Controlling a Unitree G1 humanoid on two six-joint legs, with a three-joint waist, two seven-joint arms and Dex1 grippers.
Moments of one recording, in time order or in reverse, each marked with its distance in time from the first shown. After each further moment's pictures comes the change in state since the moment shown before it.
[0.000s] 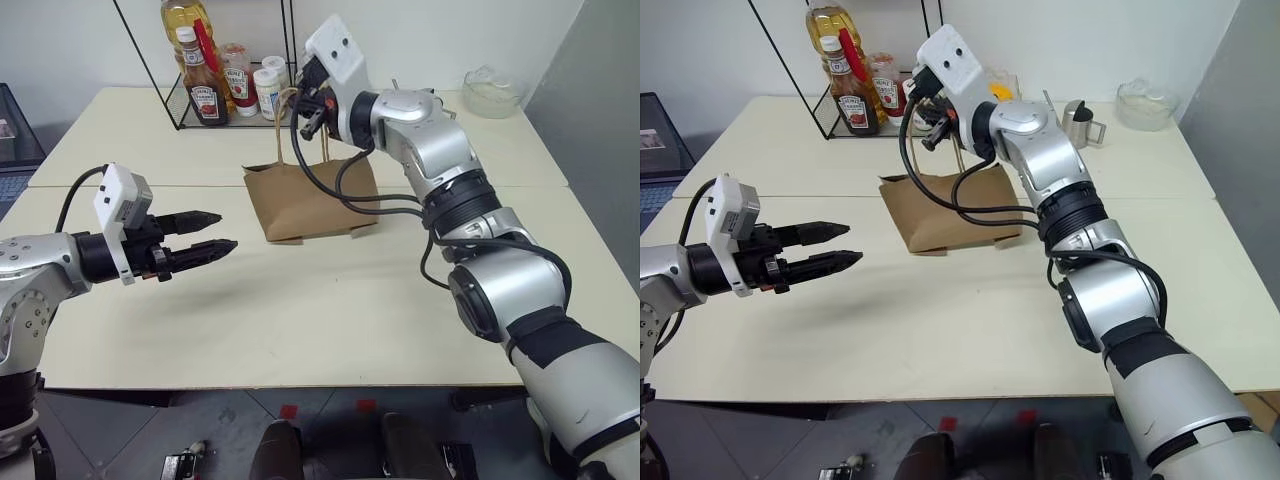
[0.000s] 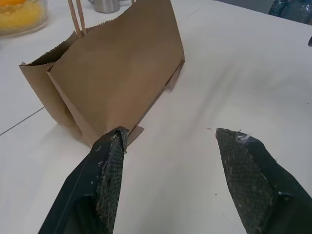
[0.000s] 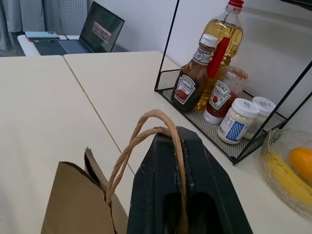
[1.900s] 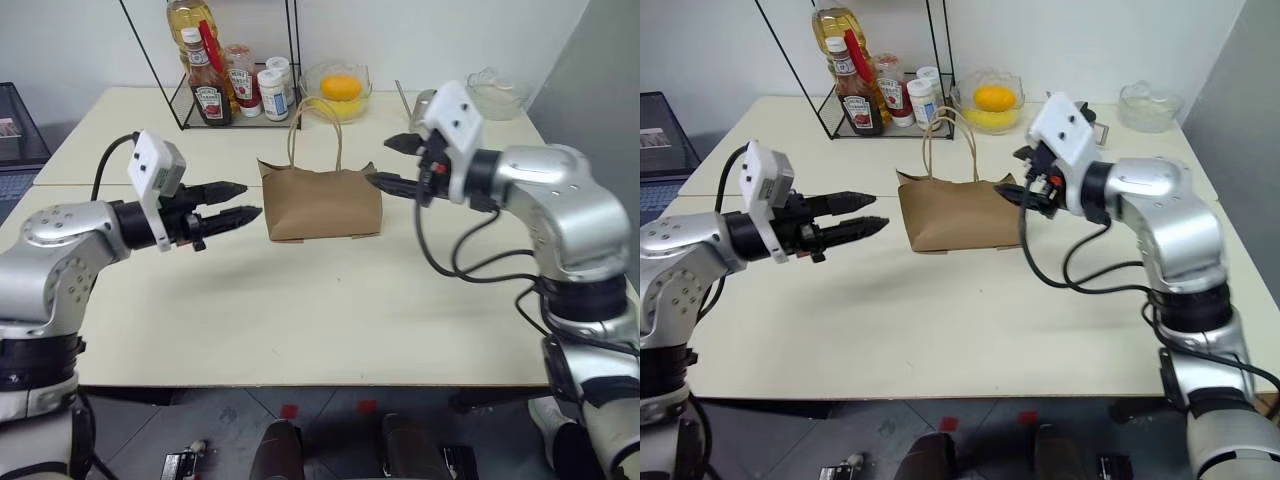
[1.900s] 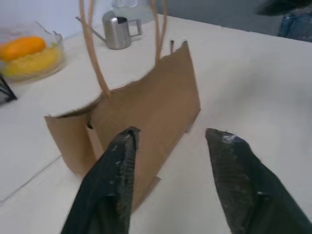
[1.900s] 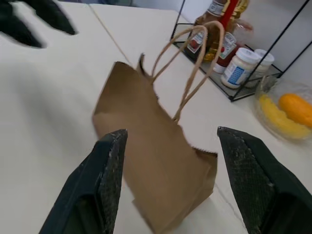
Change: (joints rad) left arm -0.327 -0.113 -0.186 0.195 0.141 -0.131 0.116; right arm 0.617 -0.499 -0.110 -1.241 0.239 0.636 0.238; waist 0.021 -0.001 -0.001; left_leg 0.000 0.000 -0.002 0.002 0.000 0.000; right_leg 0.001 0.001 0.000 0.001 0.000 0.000
